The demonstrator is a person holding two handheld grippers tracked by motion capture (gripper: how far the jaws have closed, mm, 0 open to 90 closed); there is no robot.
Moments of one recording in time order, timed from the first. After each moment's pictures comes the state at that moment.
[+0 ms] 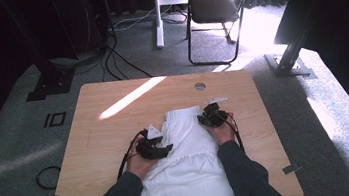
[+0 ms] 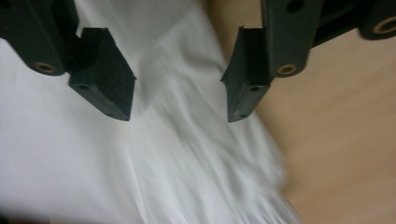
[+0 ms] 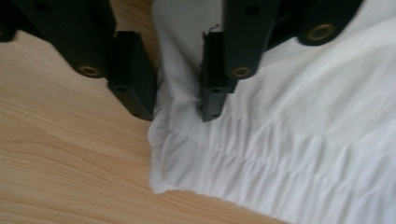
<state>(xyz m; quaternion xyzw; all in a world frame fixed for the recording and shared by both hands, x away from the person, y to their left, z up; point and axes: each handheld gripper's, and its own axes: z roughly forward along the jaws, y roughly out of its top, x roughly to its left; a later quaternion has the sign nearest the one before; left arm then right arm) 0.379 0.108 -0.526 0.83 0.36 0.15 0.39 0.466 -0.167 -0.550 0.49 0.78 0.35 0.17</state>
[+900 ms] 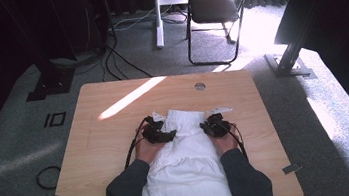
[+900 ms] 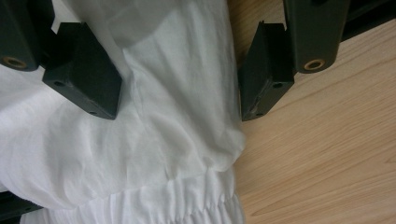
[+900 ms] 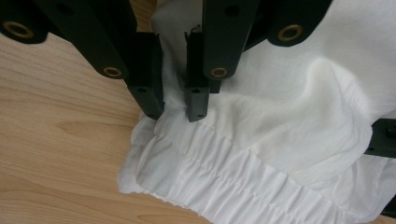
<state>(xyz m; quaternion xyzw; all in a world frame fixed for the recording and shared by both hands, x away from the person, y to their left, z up) 0.434 0.086 -0.552 0.82 0.41 0.15 0.36 0.426 -0.170 -0.555 0.50 0.76 0.37 0.16</state>
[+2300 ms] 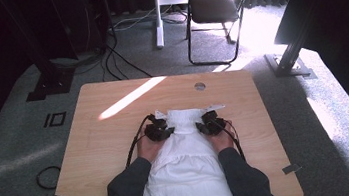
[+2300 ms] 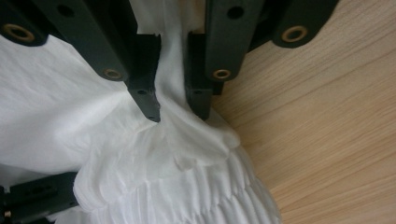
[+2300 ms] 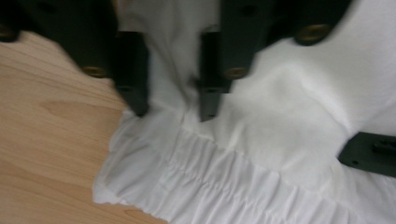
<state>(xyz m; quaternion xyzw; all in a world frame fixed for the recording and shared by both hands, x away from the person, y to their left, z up) 0.440 0.081 -0.548 0.84 0.39 0.11 0.36 0.437 -0.155 -0.549 0.50 0.78 0.35 0.15</state>
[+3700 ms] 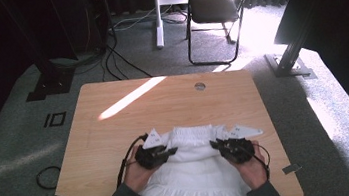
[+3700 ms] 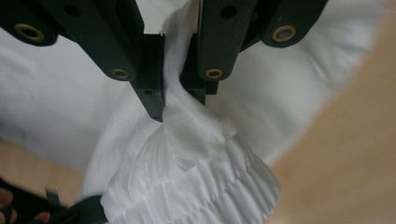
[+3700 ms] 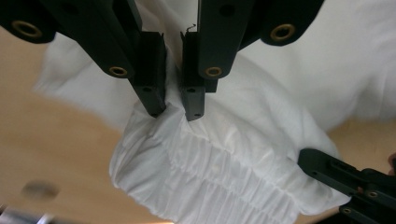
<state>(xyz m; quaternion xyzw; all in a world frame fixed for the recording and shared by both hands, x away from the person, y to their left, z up) 0.305 0.100 -0.498 0.87 0.26 0.08 0.41 0.288 -0.196 -0.485 0.39 0.79 0.44 0.16</state>
